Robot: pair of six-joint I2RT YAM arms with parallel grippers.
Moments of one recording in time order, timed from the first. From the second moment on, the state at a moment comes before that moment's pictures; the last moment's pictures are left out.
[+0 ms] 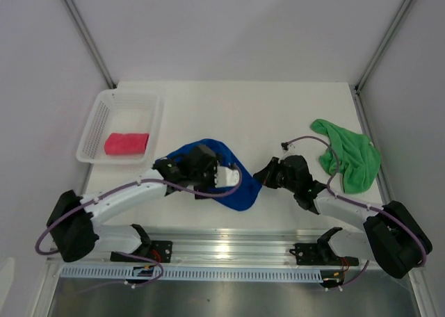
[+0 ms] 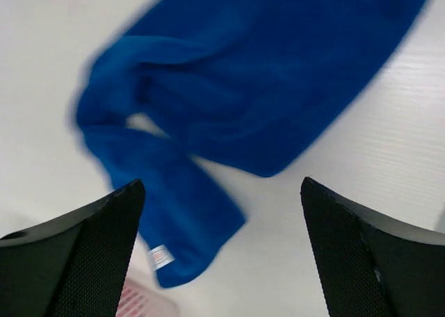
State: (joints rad) left arm -0.82 1.24 0.94 -0.56 0.03 0.72; right arm 0.60 1.22 0.41 0.31 -0.12 0.80
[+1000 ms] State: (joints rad) left arm -0.89 1.49 0.88 -0.47 -0.03 0.66; right arm 0.58 0.99 0.44 0.09 -0.08 0.76
